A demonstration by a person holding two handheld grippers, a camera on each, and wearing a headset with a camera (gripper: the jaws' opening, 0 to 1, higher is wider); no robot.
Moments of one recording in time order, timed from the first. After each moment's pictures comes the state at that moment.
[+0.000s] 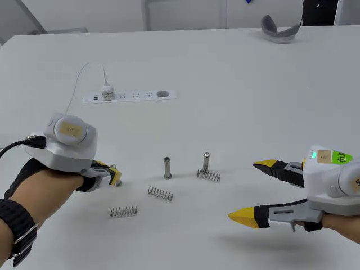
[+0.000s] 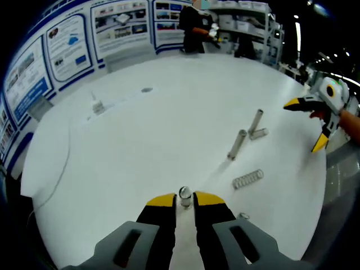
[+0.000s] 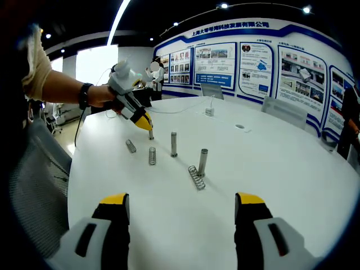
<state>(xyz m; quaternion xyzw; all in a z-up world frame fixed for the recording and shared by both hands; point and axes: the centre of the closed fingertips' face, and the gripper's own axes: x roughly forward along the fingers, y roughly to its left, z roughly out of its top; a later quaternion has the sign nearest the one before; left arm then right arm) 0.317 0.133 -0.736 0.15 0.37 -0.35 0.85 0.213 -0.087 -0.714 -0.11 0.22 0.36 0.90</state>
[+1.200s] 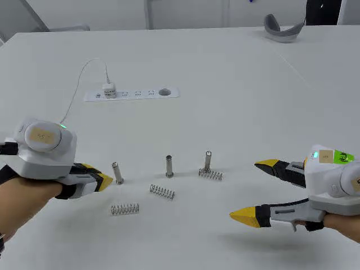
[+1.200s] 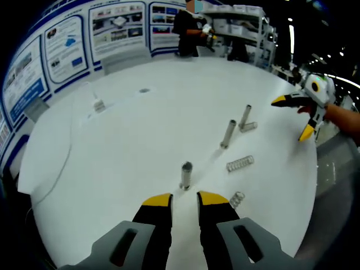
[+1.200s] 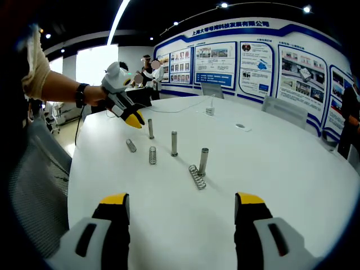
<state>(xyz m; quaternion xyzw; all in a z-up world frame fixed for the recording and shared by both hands) 0.294 0.157 -0.733 0.15 0.36 -0.38 0.84 0.213 -0.086 -0.715 -0.11 0.22 0.36 0.90</state>
